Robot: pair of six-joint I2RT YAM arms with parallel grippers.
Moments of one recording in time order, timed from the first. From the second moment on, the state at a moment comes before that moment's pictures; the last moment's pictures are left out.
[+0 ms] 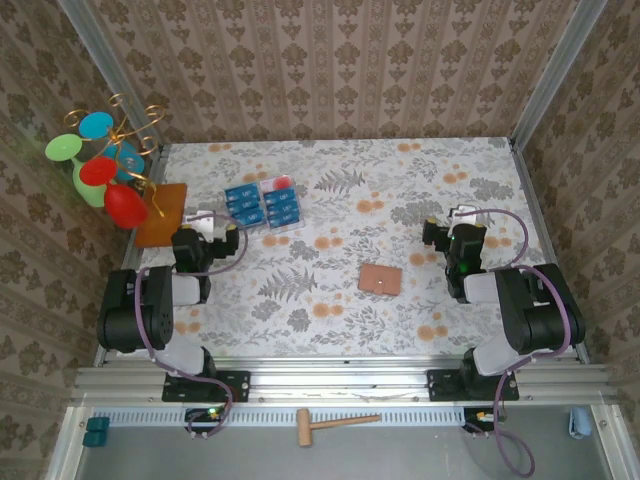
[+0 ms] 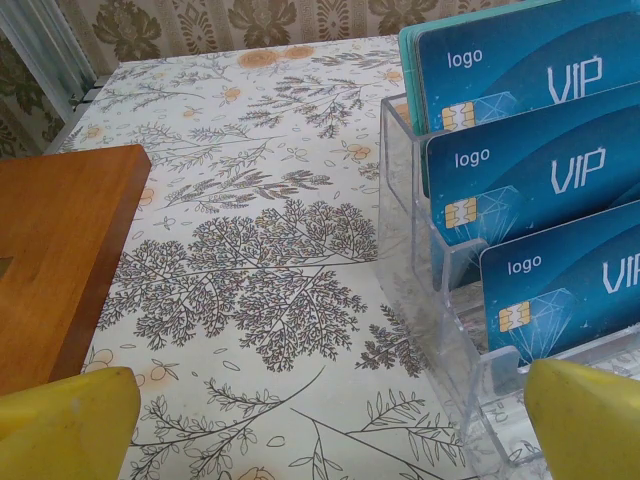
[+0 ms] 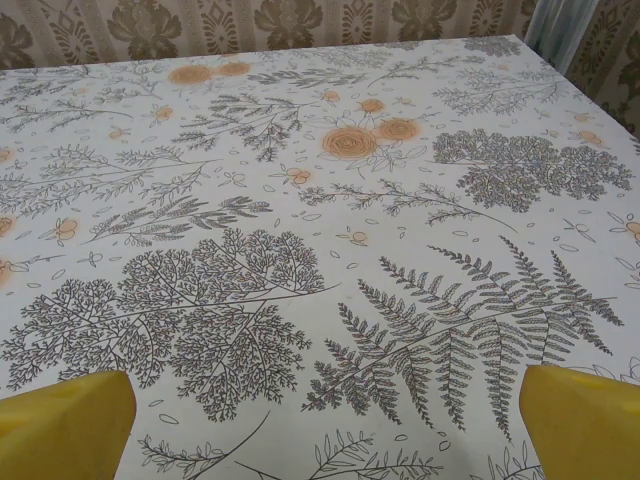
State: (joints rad) left arm 0.02 1.56 0.38 0.83 0.09 0.11; right arm 0.05 1.54 0.39 0.78 0.25 0.08
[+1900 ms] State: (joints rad) left arm -0.05 0.91 0.70 -0.12 0.04 -0.11; right arm 0.08 1.17 0.68 -0.30 -0.02 0.59
